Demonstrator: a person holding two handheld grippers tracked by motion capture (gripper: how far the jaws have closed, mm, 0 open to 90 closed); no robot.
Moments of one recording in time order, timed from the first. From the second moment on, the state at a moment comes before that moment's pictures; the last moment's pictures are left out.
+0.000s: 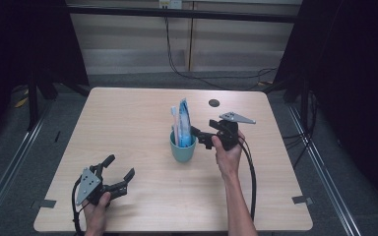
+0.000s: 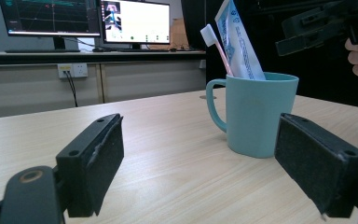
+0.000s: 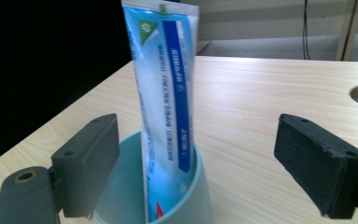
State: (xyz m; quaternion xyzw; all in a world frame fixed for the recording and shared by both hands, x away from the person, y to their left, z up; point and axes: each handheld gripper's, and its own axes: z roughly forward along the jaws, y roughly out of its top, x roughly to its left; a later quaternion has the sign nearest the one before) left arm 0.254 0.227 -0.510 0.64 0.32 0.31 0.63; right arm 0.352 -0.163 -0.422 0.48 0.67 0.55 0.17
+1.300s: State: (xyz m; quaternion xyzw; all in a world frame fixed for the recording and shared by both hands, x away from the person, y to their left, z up) left arm 0.254 0.227 -0.510 0.64 0.32 0.31 0.63; right arm 0.304 -0.207 -0.438 0.51 0.66 0.51 0.22
